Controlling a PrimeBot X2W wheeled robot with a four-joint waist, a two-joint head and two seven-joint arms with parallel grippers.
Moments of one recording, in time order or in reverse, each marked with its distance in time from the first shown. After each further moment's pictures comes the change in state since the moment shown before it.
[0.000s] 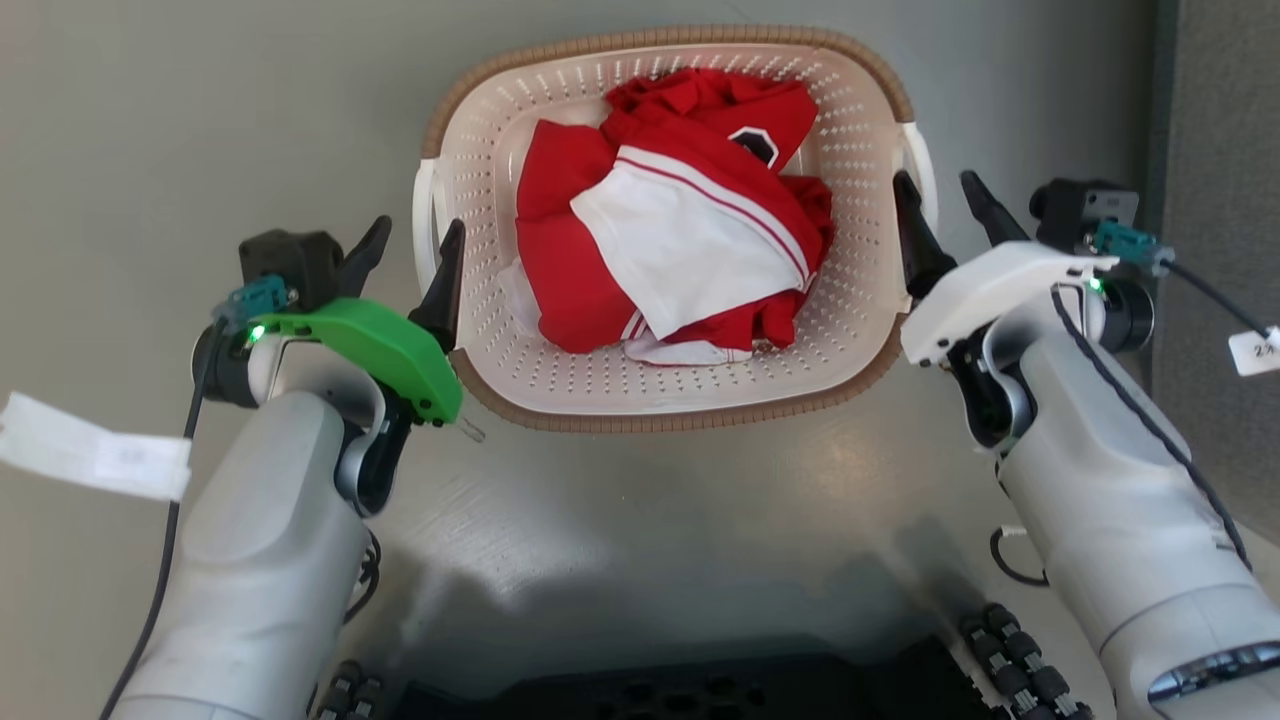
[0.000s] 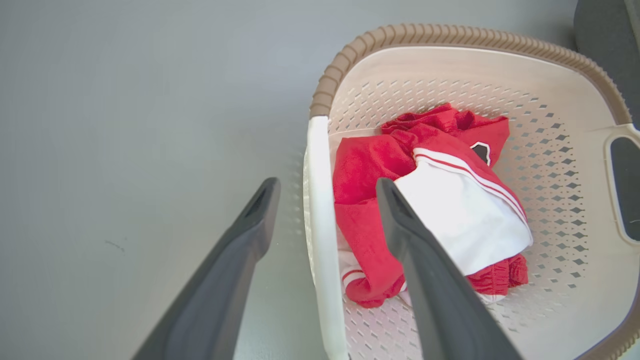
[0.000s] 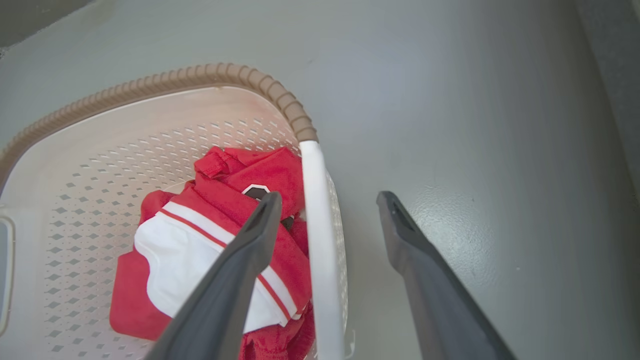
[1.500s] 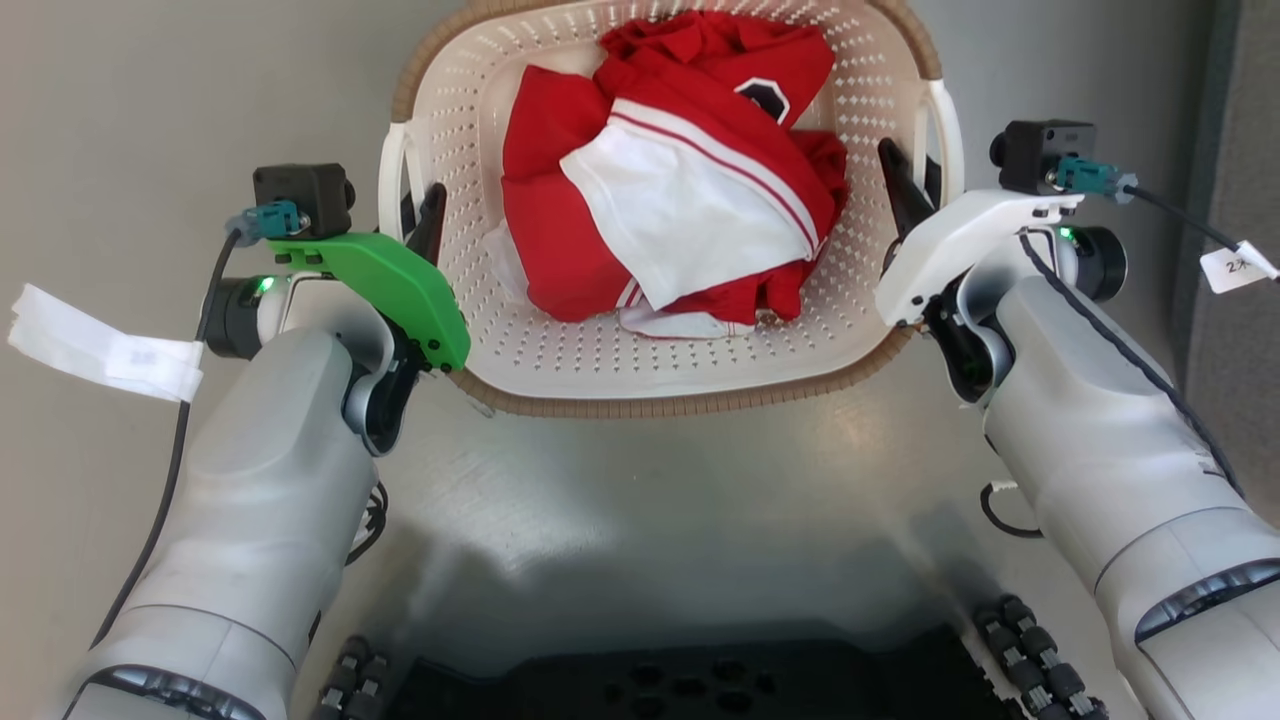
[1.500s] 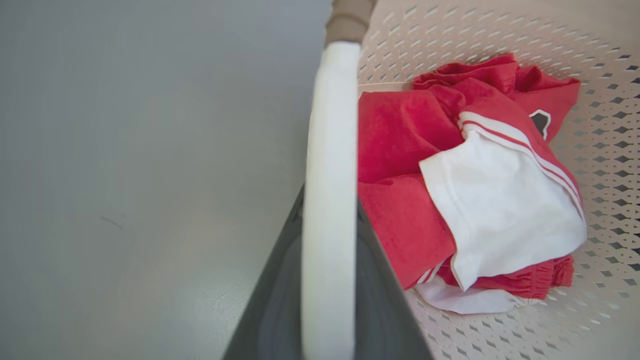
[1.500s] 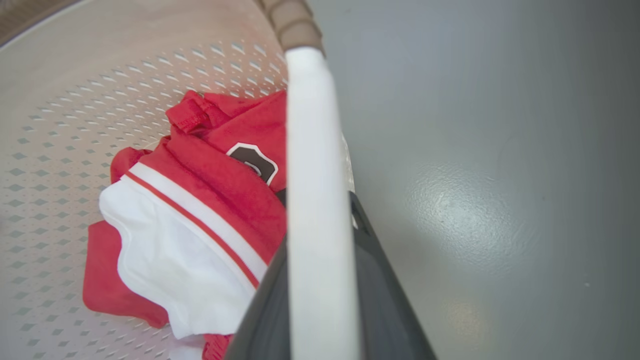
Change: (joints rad) left arm -0.207 -0.018 -0.183 0.242 -0.182 0.001 0.030; right arm -0.192 0.002 0.193 0.211 0.143 0.044 0.010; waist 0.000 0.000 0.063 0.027
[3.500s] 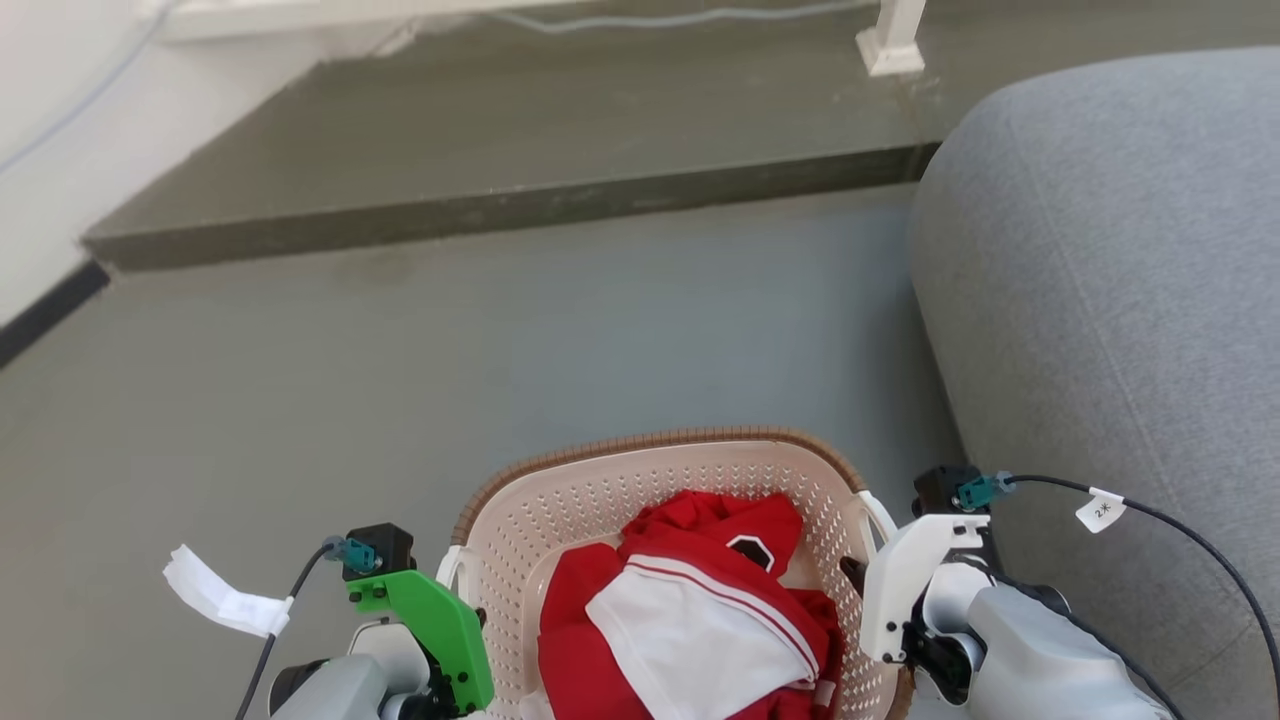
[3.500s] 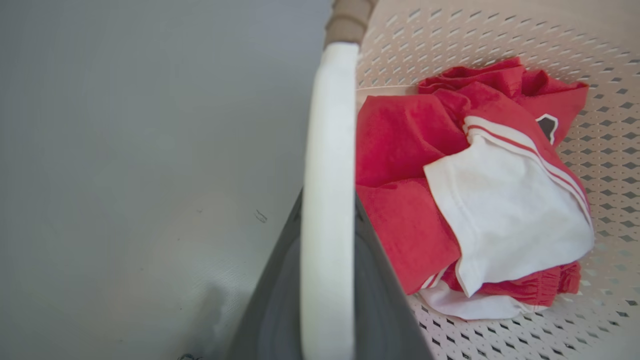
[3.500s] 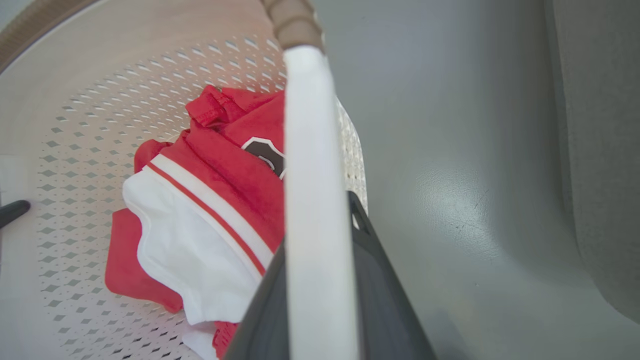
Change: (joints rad) left arm 0.391 -0.020 -0.182 0.169 -0.267 -0.001 0.219; right arm 0.388 0.018 0.295 0.082 0.293 0.019 0.298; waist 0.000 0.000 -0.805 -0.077
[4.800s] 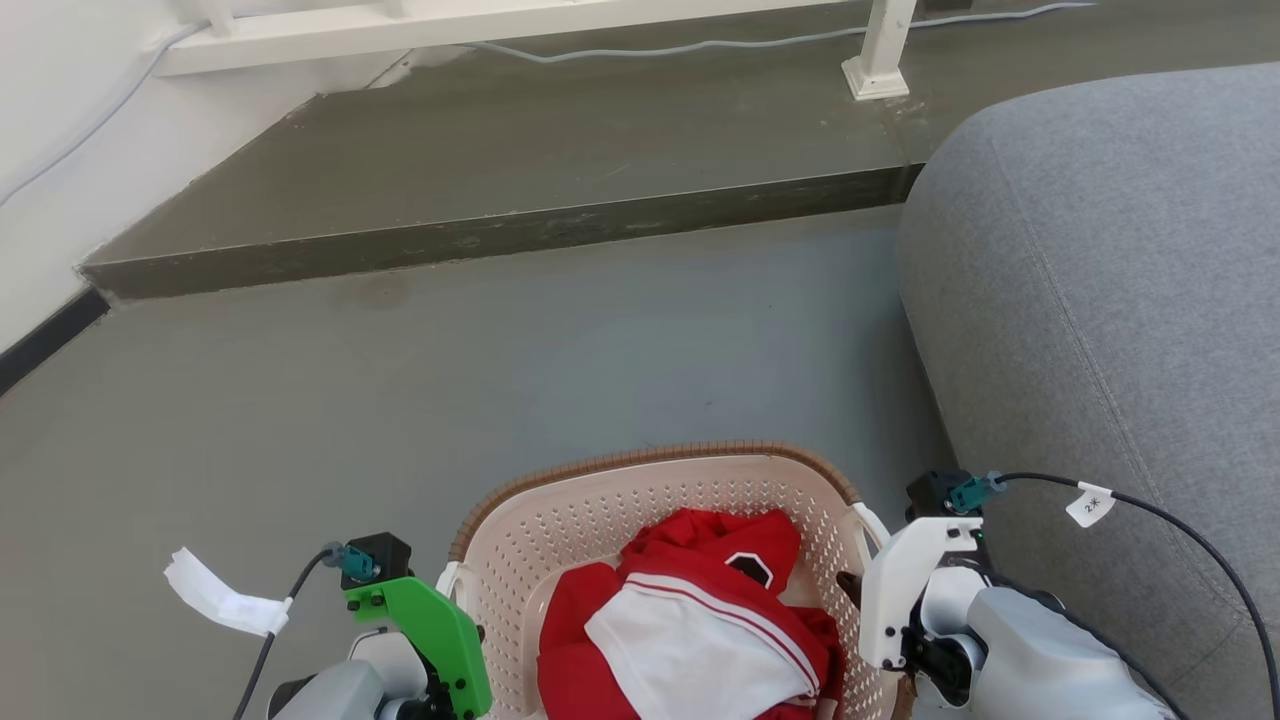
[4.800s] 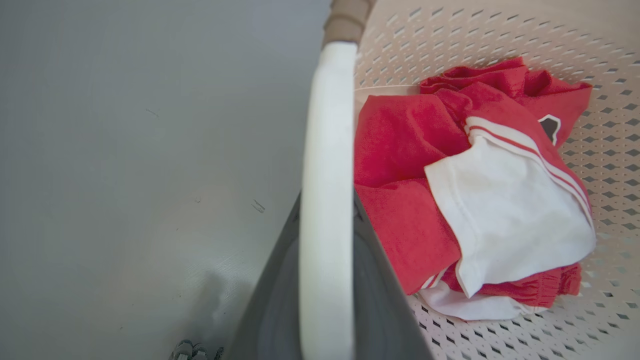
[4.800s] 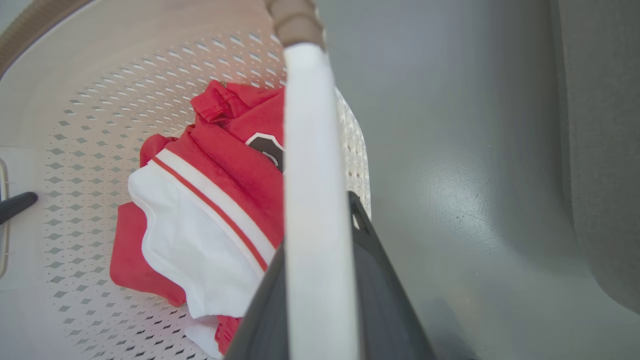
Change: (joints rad) left arm 0.001 0.001 -0.024 0.013 -0.046 0.000 0.049; right arm 0.000 -0.019 0.078 -0.026 0.077 -0.003 0.065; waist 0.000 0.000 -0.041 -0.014
